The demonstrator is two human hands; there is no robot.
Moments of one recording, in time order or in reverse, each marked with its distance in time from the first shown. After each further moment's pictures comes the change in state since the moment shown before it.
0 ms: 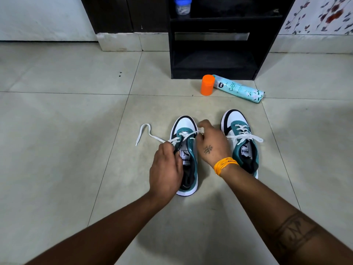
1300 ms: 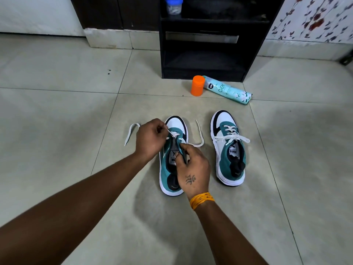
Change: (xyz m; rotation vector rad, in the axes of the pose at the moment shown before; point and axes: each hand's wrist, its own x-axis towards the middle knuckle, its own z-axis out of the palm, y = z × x) left_hand 0.098 -0.018 0.001 -0.304 -0.070 -0.099; right_hand -0.075 -0.028 0.032 0.389 0.302 0.121
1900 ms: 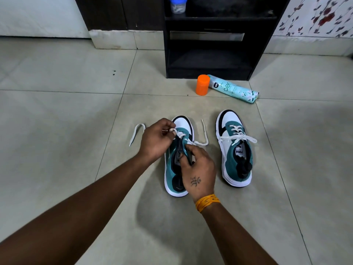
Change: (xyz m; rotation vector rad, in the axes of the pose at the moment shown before) left_hand -0.005 -0.002 -0.004 -0.173 -0.102 -0.032; right_hand -0.001 0.006 0.005 0.021 -0.014 0.014
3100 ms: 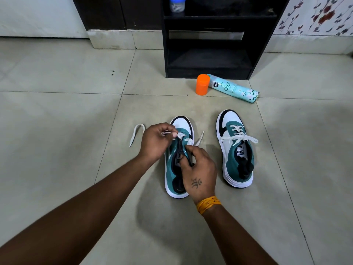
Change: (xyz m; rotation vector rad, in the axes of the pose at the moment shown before) left_hand 0.001 0.001 0.004 -0.127 -0.002 -0.066; right_hand -0.001 0.000 0.000 0.005 -0.005 0.022
